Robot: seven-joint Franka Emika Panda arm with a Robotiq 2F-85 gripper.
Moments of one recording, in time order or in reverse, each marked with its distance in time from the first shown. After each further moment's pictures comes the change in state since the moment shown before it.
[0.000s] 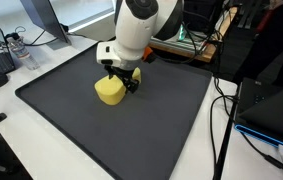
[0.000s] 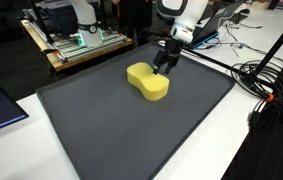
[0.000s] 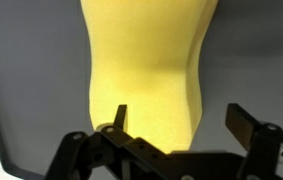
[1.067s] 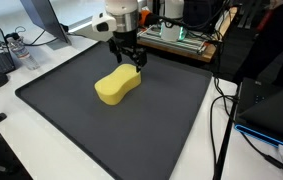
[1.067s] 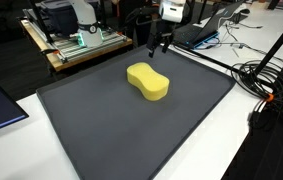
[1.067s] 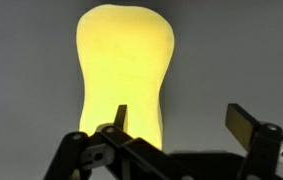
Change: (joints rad) arm -0.194 -0.272 0.156 -0.204 0.324 0.000 -0.330
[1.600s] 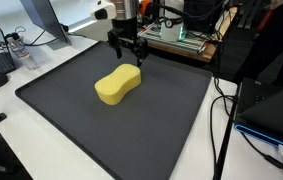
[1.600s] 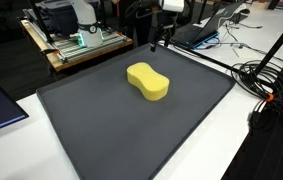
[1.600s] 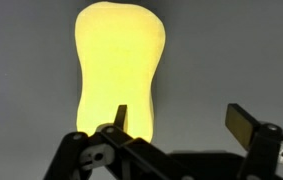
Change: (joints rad) arm -0.016 -0.065 0.017 -0.019 0.048 -0.001 -0.056
